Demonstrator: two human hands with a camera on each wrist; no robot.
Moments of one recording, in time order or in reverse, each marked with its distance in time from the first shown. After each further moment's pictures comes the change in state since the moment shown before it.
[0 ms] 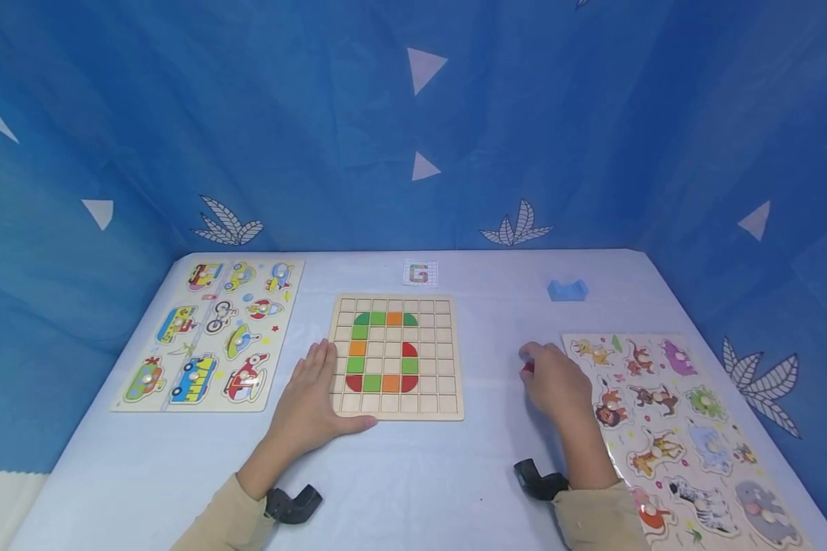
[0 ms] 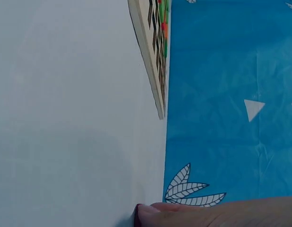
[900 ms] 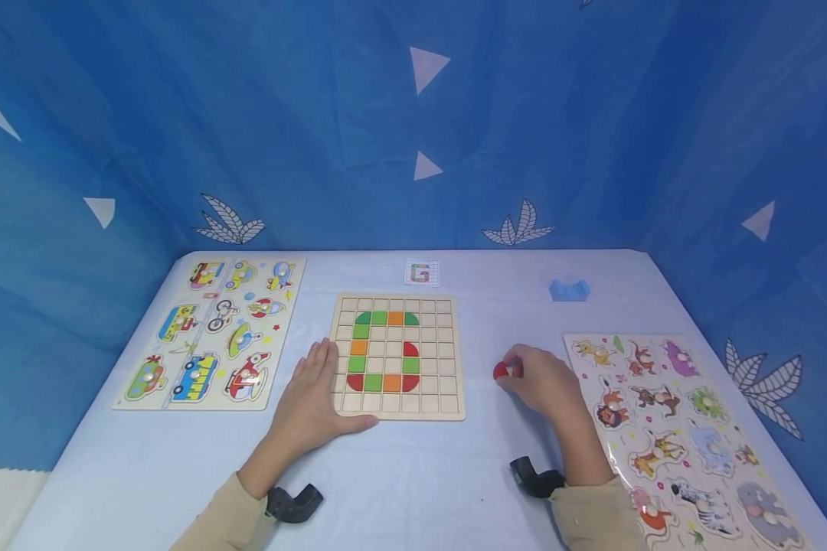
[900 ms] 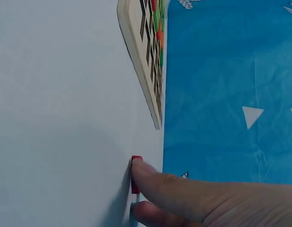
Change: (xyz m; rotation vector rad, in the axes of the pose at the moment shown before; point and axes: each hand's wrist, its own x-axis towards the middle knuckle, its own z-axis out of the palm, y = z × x) left_hand 0.000 0.000 0.002 -0.006 0.014 0.008; right_hand 0.005 -0.010 0.009 0.082 -0.038 -0.049
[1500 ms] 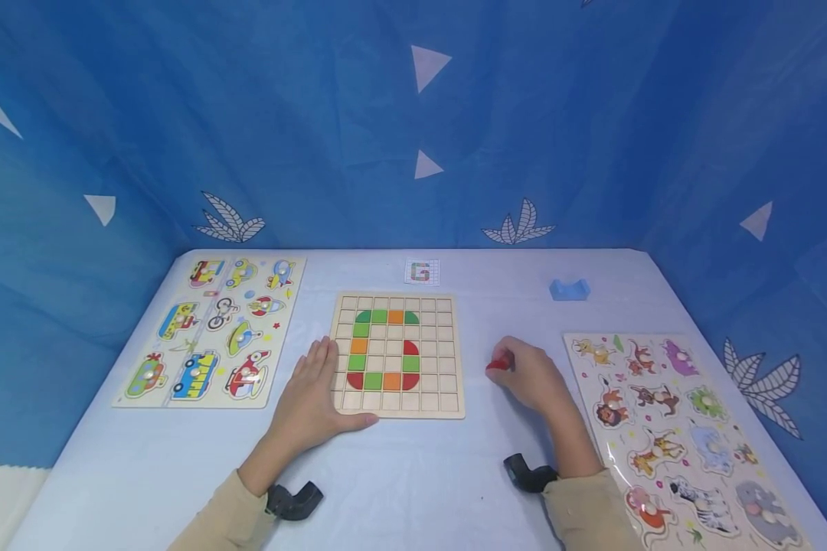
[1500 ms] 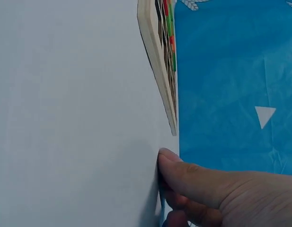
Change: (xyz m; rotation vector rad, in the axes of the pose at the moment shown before) left_hand 0.001 -0.001 0.001 0.007 0.010 -0.001; right_hand 0.014 -0.001 0.016 0.144 0.040 -0.029
